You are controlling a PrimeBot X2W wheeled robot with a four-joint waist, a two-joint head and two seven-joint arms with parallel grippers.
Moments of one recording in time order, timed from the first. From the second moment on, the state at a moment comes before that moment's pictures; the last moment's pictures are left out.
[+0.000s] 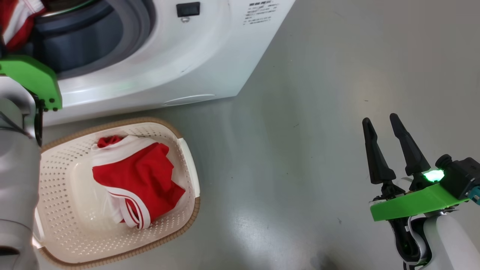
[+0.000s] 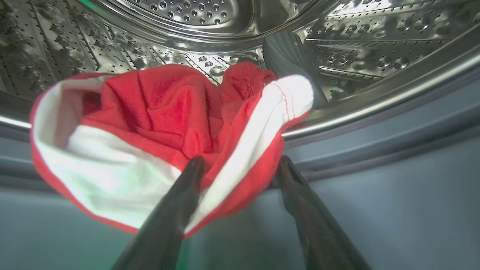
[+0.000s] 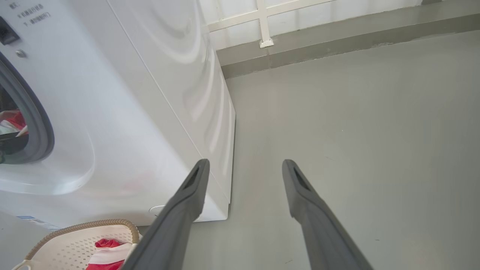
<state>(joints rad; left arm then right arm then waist) -1.20 0.24 -0.04 1.26 -0.04 0.01 -0.20 -0.21 -0.12 0.07 0.13 0.50 0.12 -0.26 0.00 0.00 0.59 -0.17</state>
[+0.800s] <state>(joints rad) -0.89 0.15 0.04 0.78 -0.14 -0.02 -0.25 -0.17 -0.12 0.07 0.14 0.50 0.12 -0.26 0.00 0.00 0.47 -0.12</state>
